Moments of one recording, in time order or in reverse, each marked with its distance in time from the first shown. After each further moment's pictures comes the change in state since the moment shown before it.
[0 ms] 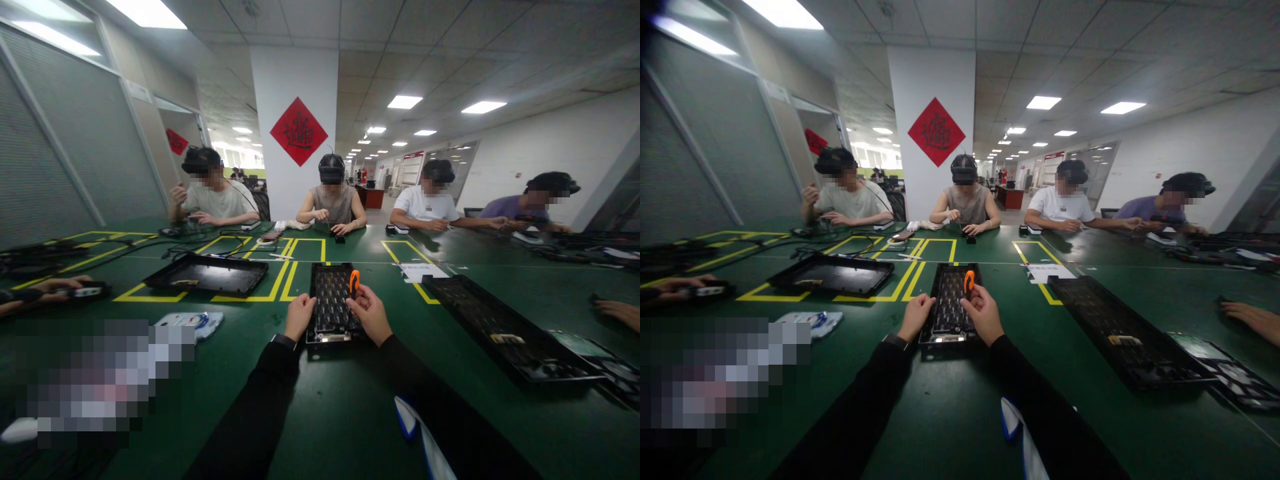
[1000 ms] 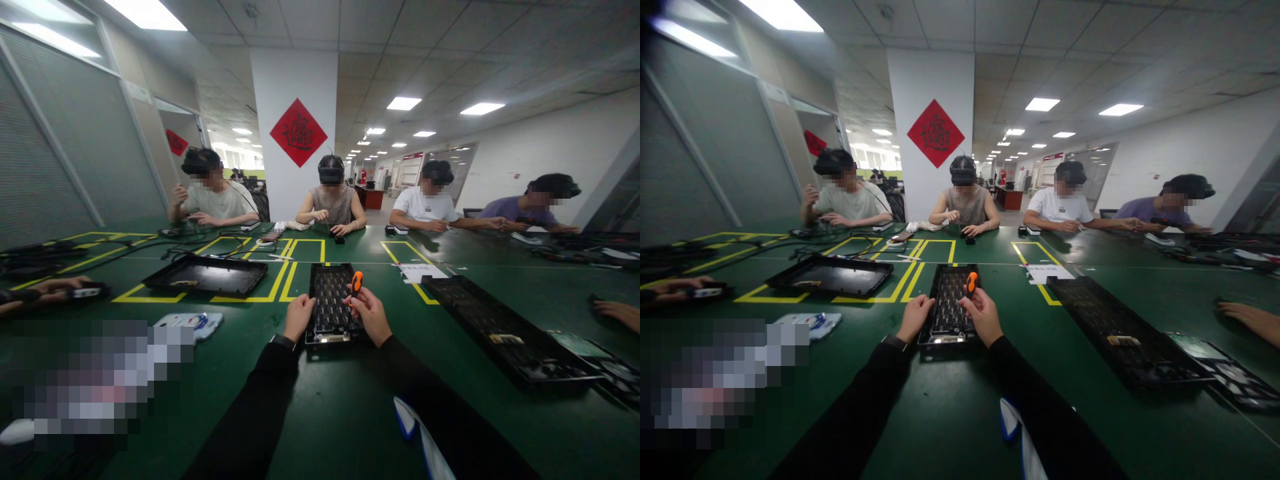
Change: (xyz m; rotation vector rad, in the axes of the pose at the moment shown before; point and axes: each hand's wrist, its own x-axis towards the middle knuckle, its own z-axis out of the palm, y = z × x) left_hand -0.001 0.004 -0.002 -0.011 0.000 -0.015; right_hand -0.001 -0.005 0.000 0.035 -0.026 0.048
